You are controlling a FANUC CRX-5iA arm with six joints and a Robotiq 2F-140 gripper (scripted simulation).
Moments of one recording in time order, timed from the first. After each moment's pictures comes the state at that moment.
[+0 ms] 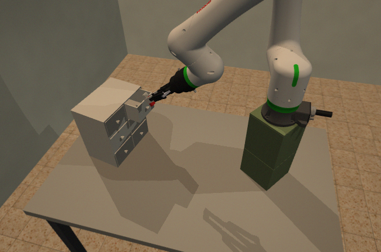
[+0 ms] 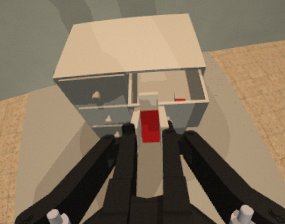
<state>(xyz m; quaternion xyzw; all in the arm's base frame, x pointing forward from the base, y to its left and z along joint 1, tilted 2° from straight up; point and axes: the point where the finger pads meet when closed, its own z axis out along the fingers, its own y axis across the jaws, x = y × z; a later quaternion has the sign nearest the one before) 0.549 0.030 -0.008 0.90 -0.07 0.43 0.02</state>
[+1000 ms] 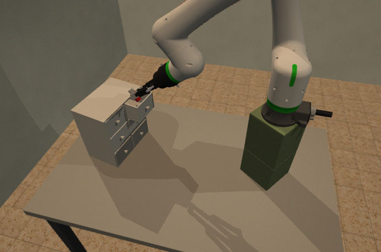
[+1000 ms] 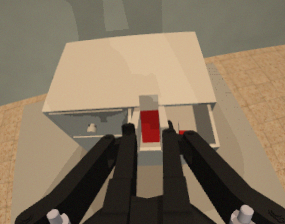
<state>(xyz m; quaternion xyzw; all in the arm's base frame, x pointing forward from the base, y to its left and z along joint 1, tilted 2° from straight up) 0.625 0.019 -0.006 0.90 -0.07 0.43 0.02</state>
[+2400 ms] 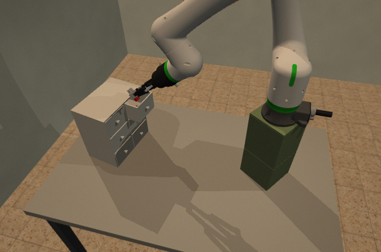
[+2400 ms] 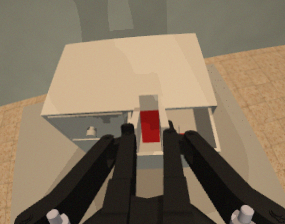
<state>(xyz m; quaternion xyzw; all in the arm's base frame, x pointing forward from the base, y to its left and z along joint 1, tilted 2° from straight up) 0.631 0.018 -0.006 0.90 -0.07 0.43 0.02</state>
